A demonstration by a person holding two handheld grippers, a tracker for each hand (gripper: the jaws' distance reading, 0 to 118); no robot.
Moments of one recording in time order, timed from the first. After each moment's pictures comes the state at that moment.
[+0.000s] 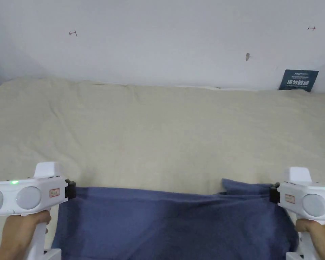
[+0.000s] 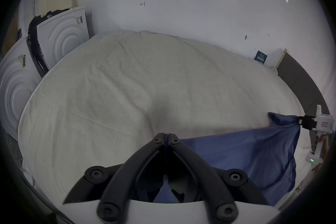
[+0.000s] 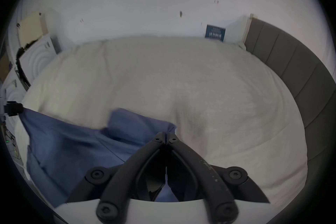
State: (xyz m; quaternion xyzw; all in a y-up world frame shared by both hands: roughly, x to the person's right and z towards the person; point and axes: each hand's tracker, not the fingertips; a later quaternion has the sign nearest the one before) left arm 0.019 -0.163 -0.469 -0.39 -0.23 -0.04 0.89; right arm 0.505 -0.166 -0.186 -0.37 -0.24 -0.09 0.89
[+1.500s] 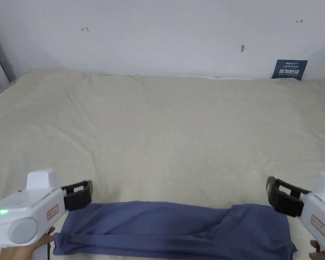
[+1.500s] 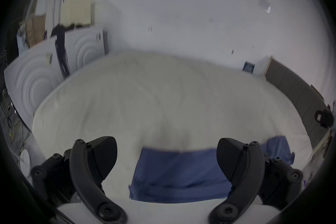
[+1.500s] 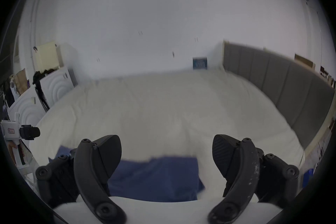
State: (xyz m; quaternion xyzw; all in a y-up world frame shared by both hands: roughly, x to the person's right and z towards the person) left arm -0.067 -0.118 -0.275 -0.25 -0.23 -0.03 0.94; right arm 0.349 -0.083 0.004 -0.19 -0.28 -0.08 0.94
